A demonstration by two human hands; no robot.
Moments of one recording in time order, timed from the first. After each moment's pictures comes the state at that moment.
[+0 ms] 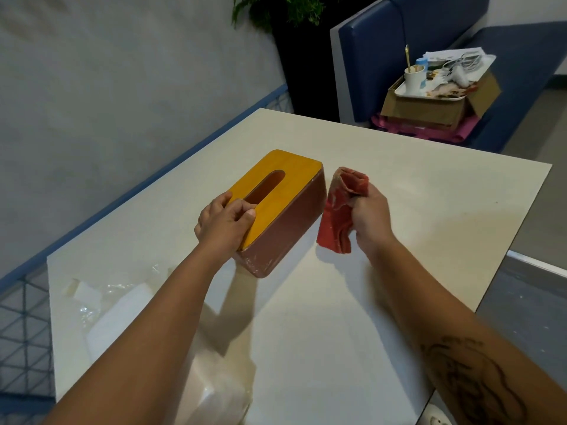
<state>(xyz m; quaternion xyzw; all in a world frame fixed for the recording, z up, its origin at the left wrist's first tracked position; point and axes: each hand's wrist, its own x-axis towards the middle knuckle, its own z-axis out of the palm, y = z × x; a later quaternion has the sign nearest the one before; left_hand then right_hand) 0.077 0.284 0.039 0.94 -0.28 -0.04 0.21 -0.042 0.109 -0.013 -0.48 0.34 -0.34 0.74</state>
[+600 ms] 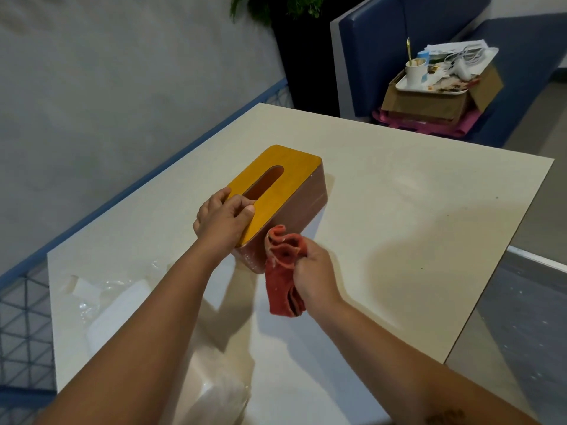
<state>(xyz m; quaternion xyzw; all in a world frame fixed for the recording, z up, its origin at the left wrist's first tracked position) 0.077 0.284 0.040 0.94 -0.28 -0.05 0.21 -0.048 0.224 -0.025 -0.50 0.31 -0.24 0.77</state>
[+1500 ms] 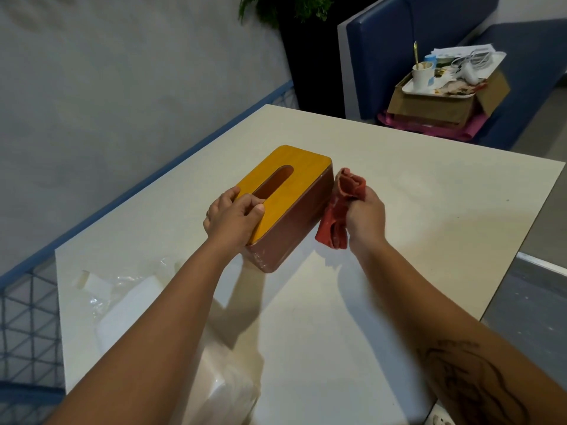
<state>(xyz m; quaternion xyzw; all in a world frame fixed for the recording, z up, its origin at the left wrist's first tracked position) 0.076 0.284 0.040 0.94 -0.28 -0.04 0.20 -0.035 0.137 -0.004 -0.46 0.41 -0.33 0.72</state>
